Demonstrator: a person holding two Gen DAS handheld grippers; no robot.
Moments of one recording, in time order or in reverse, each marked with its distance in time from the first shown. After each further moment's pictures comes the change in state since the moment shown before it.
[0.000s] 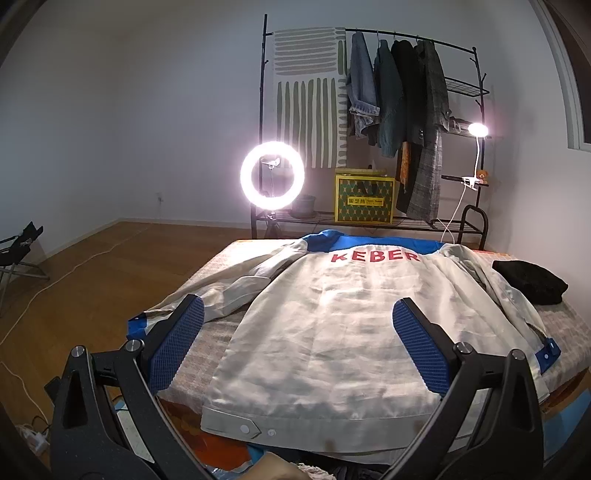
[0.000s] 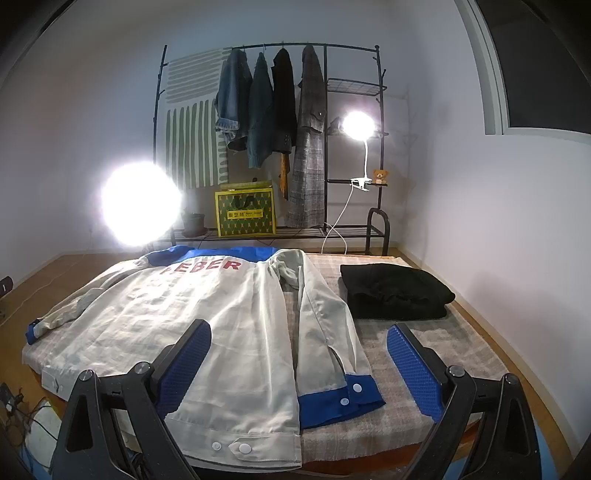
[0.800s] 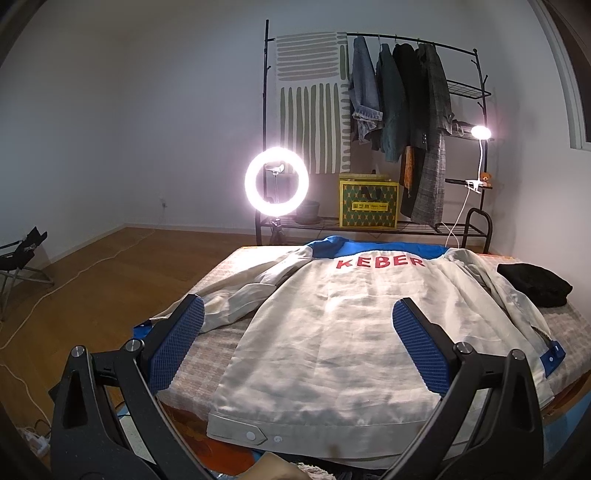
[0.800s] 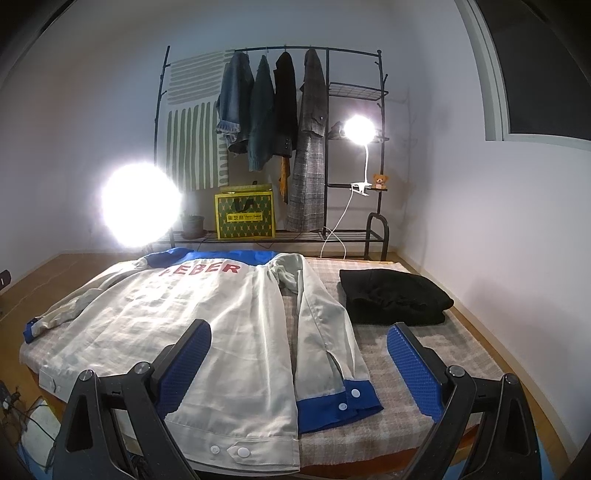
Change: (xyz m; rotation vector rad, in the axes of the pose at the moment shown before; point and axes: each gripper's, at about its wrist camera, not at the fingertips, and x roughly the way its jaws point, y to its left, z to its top) left arm -0.001 0.008 0.009 0.002 -0.010 0.004; right arm -0.001 -0.001 0.004 -0.003 -0.009 -0.002
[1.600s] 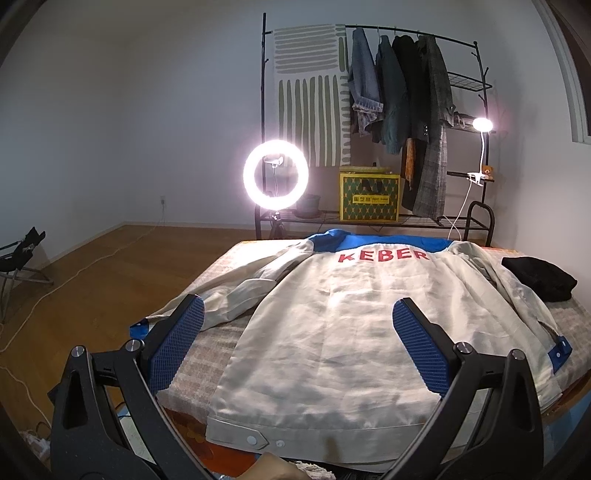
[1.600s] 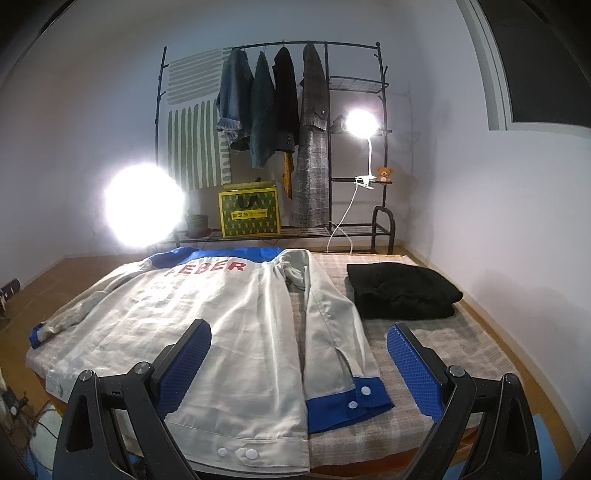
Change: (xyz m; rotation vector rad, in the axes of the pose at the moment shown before) left arm 0.019 0.008 -0.002 0.006 0.026 0.008; right arm 0.011 -0.002 -0.001 0.041 0.024 0.054
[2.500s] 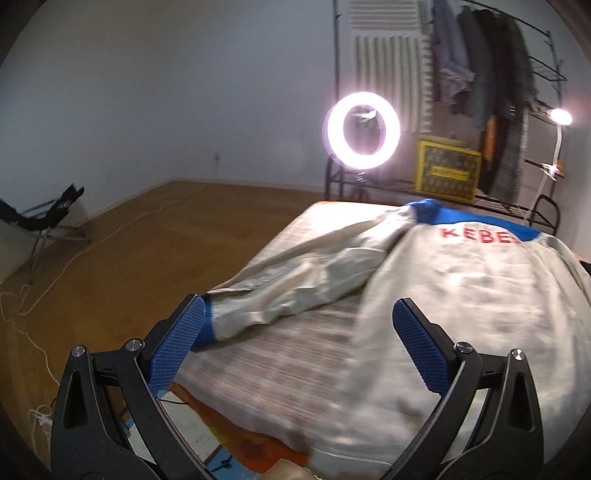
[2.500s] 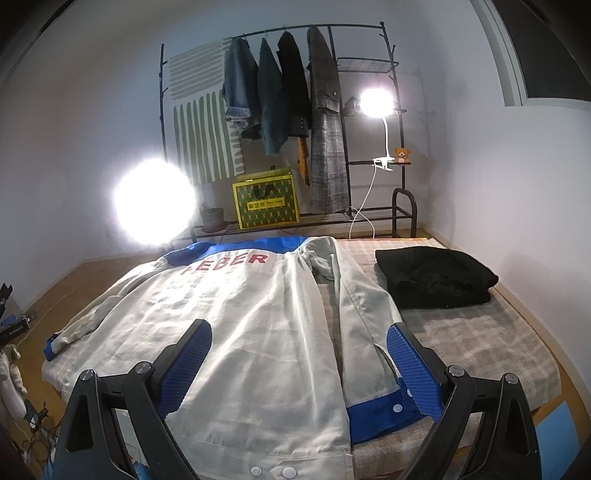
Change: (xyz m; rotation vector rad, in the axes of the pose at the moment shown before) left arm 0.106 0.132 -0.029 -0.093 0.150 0.218; right arm 0.048 0.025 0.001 0.038 0.051 0.053
